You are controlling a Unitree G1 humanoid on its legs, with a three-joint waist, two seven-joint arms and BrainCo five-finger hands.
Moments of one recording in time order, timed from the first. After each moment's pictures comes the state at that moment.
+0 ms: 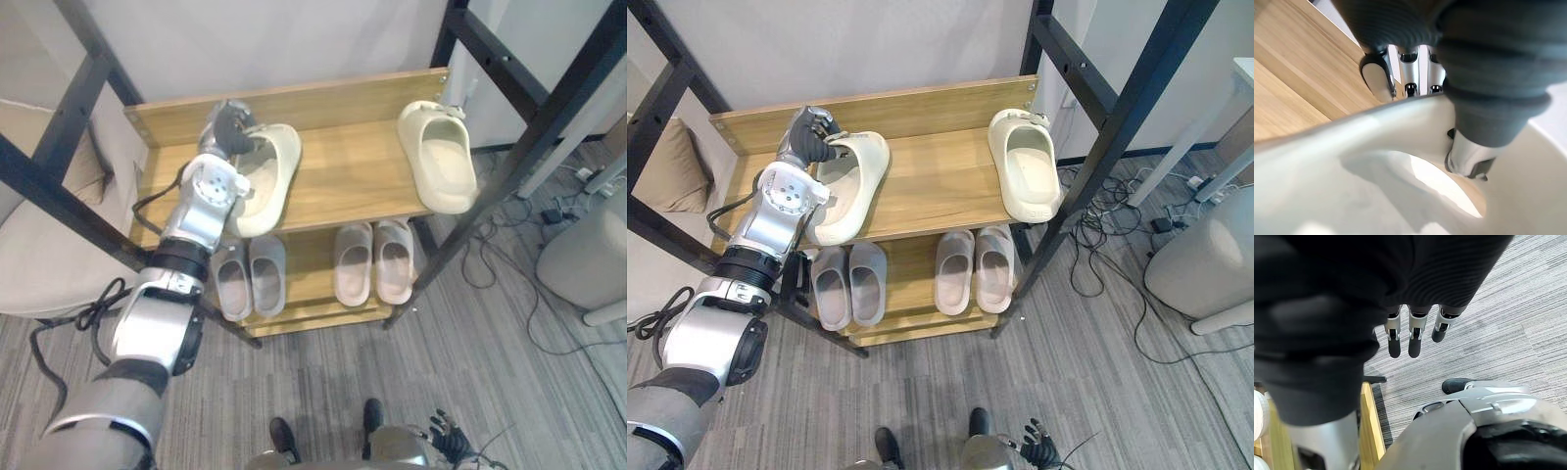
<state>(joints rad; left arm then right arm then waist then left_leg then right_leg) -1.02 0.38 -0.14 0.78 0.37 0.01 0.15 0.24 -0.12 -0.10 0.84 0.12 -0.15 0.02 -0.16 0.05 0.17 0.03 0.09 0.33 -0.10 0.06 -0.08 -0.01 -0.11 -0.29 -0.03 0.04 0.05</state>
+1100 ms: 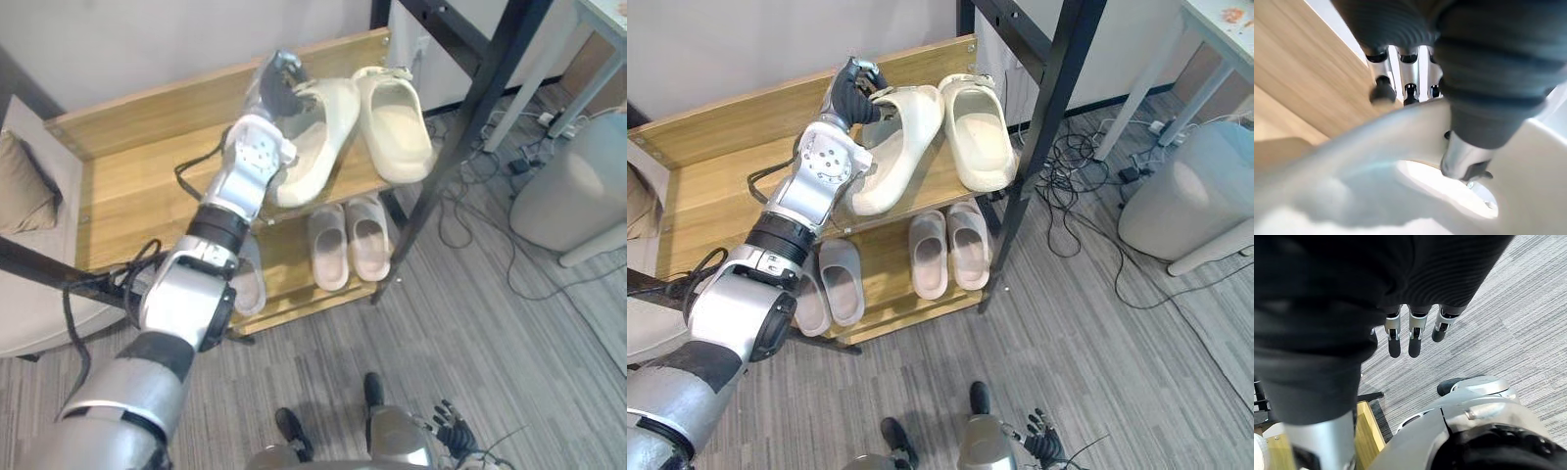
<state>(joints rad) -1.23 0.25 -0.17 0.84 0.31 0.01 0.21 0.31 -0.12 -0.11 0.68 0.16 -0.16 0.03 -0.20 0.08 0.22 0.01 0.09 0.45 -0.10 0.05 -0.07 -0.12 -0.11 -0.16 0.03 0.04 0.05</state>
